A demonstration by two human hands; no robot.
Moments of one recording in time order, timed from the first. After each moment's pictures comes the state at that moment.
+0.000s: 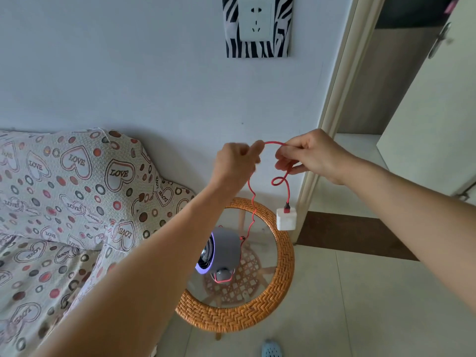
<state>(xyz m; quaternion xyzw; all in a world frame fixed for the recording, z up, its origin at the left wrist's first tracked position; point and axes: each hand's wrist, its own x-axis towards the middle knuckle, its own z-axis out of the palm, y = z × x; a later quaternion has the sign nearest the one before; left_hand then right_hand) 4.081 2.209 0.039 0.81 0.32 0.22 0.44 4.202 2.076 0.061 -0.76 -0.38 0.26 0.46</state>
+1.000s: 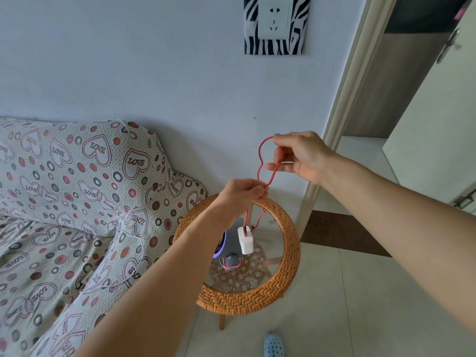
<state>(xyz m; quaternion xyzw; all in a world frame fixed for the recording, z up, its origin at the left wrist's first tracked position) 4.000 2.193 -0.009 0.73 0.29 0.08 0.62 4.130 2.098 0.071 -0.64 -0.18 0.37 0.65</state>
